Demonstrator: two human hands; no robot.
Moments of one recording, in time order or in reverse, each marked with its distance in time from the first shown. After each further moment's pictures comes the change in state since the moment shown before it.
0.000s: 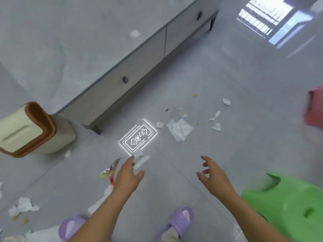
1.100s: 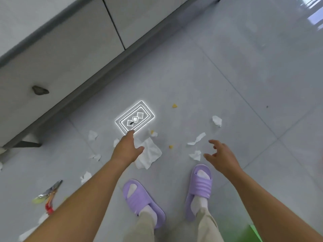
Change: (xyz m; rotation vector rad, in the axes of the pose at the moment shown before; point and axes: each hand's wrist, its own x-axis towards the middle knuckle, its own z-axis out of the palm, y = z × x) left_hand 0.299 0.220 0.183 0.207 -0.062 -0.097; right_hand 0.388 0.171 -0.168 -0.180 -0.148 0.129
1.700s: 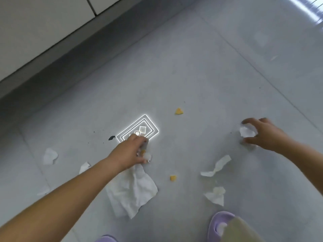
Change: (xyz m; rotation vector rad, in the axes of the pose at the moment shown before) left_hand 0.204 -0.043 0.119 0.262 -0.068 0.340; right_hand 0.266 0.092 -0.010 -0.347 0.077 -0.094
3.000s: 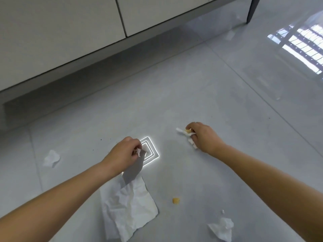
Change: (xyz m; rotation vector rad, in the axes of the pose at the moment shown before) left_hand -0.007 -0.011 -0.021 -0.055 0.327 0.006; right_hand 0.031 -0.186 0.031 0.118 0.166 -0.573
